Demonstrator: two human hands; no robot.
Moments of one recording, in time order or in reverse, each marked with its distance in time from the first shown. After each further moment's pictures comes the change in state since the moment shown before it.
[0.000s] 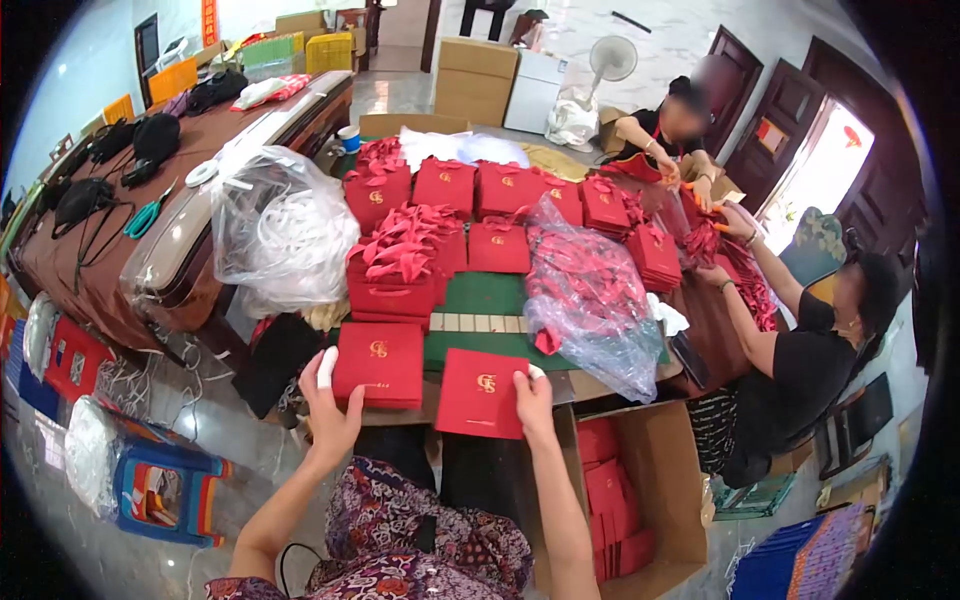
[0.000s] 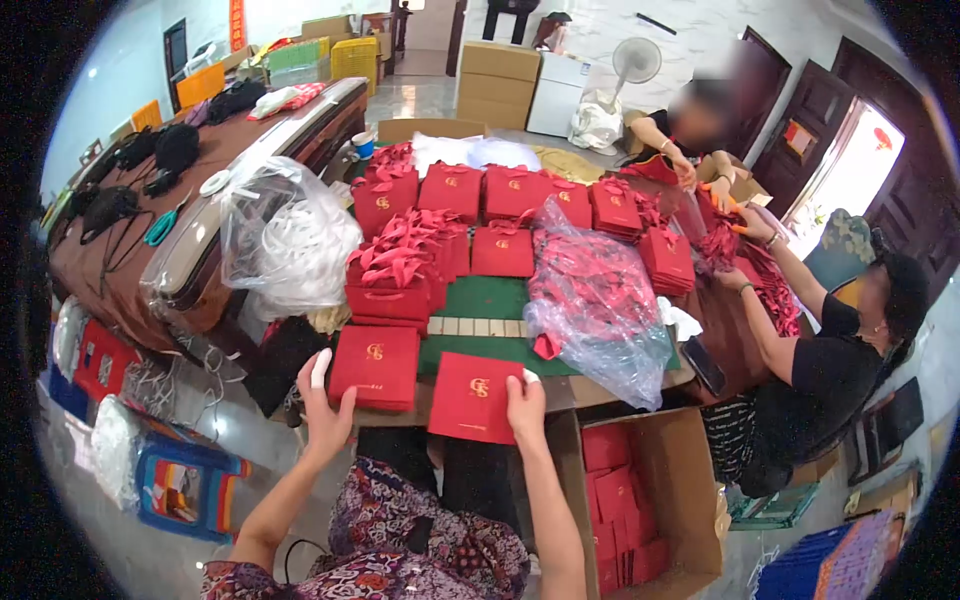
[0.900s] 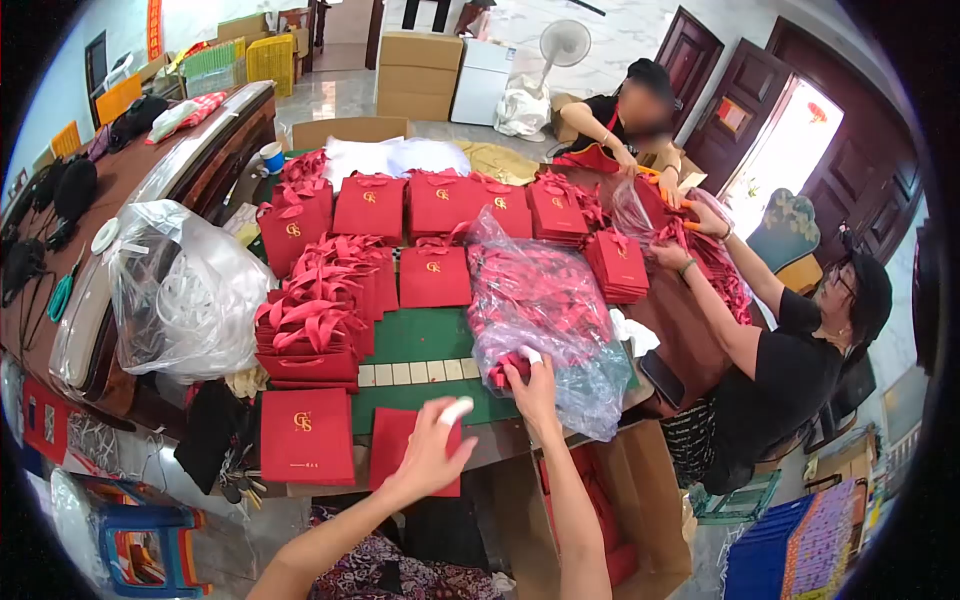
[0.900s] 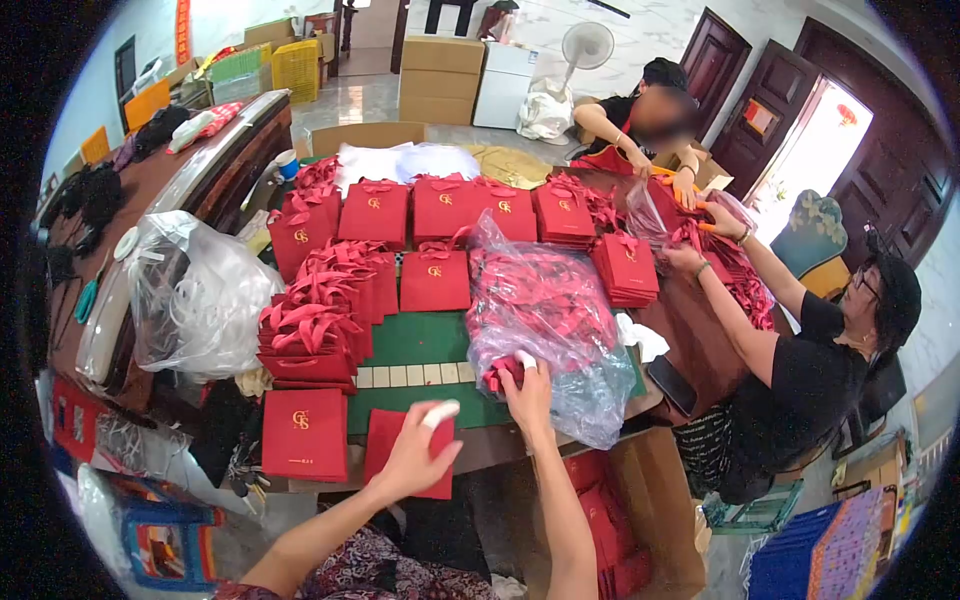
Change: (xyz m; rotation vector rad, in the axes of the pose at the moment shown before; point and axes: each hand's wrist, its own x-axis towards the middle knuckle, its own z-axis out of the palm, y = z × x) left_hand 0.039 0.120 0.174 -0.471 -0.565 0.114; right_hand 0.119 -0.010 -0.082 -0.704 0.141 -0.301
